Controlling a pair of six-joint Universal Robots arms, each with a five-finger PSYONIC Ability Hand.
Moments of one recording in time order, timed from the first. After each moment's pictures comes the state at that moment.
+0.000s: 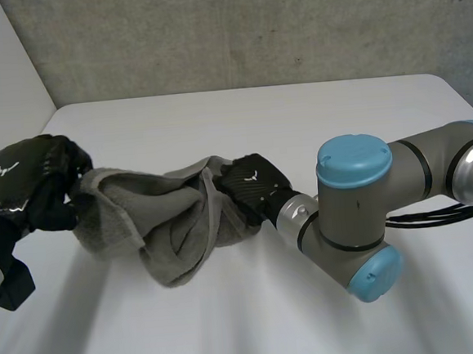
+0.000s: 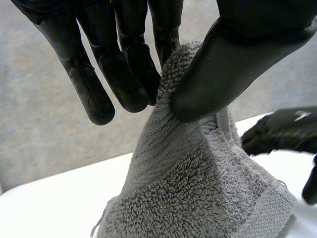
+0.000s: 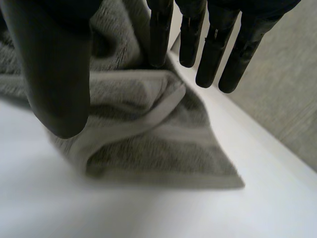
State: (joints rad) left arm 4.60 -1.20 -2.01 3.16 -1.24 3.06; right arm 2.24 -0.83 1.21 -0.13 1.34 2.79; left_hand 1.29 1.33 1.34 1.36 1.12; right_hand 0.44 0.44 0.45 0.44 0.29
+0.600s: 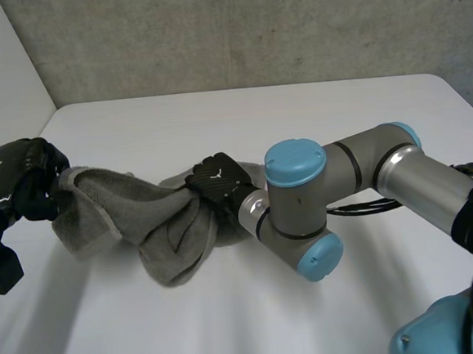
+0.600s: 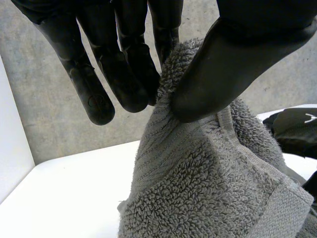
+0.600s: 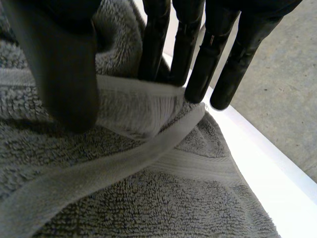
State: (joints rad) left arm 4.71 -1.32 -2.00 3.22 -1.24 3.05; right arm 2.32 -0.49 0.69 0.00 1.35 2.76; left_hand 1.29 1.33 1.34 1.36 1.12; right_hand 0.68 0.68 0.68 0.67 0.51
